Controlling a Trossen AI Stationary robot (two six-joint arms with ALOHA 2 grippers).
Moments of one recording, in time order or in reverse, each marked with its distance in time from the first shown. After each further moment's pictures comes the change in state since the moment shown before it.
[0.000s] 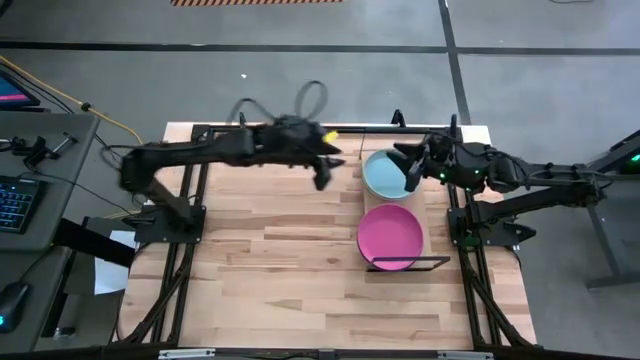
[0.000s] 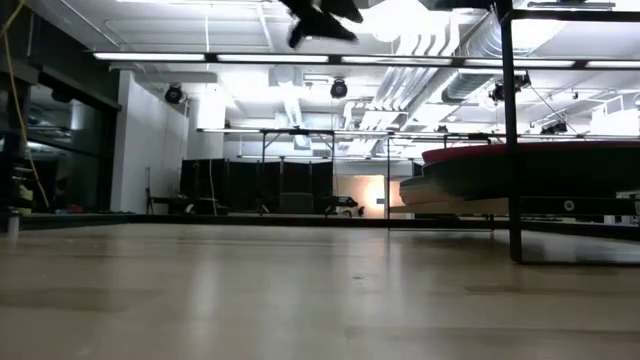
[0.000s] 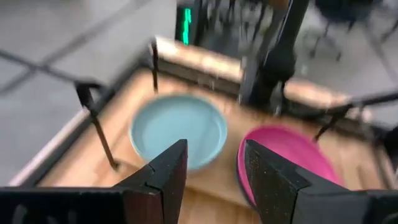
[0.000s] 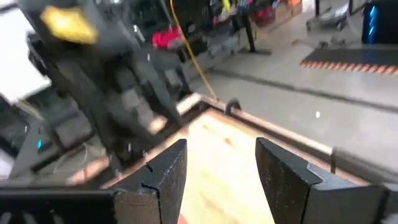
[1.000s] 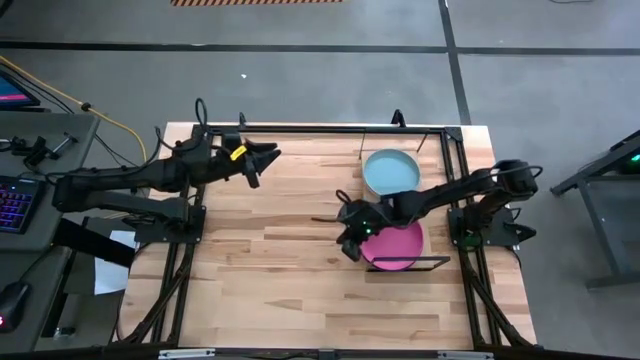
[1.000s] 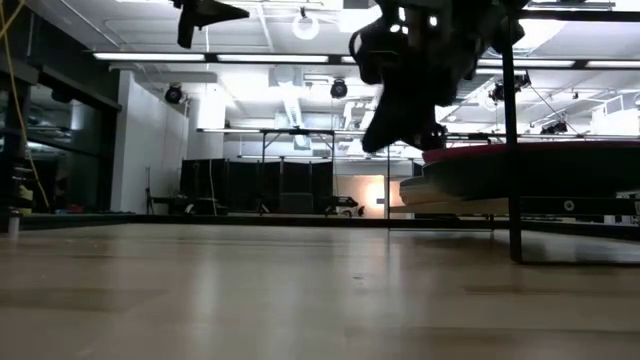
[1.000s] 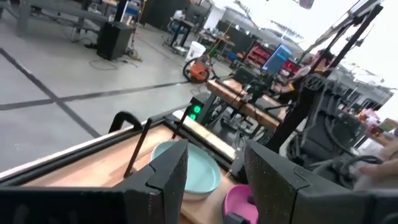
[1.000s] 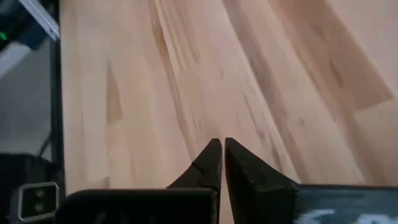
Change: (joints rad) left arm -0.029 -0.745 -0.765 0.451 -0.234 -0.307; right arm 0.112 0.777 0.000 0.171 -0.641 0.128
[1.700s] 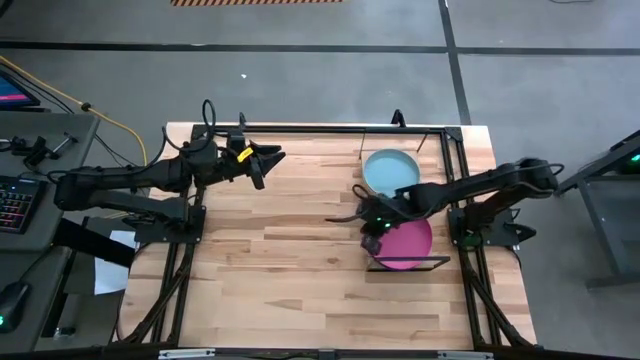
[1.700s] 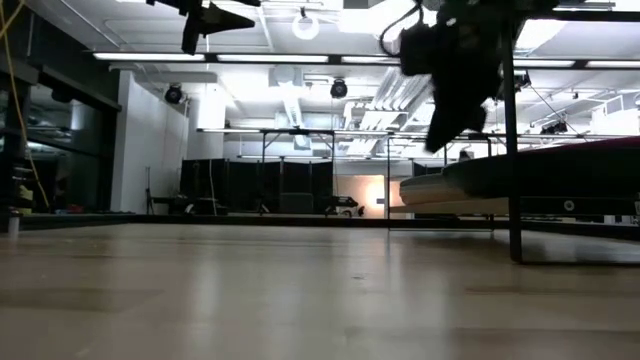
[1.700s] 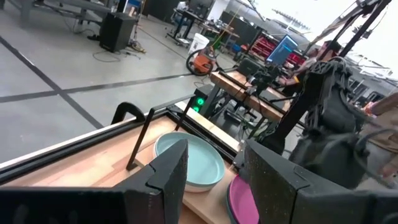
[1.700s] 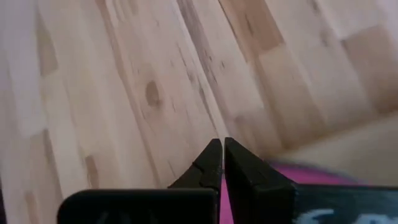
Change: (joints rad) left arm 0.000 0.043 0.000 -0.002 0.001 -0.008; right arm 0.005 -0.161 0.000 -0.378 0.129 -0.074
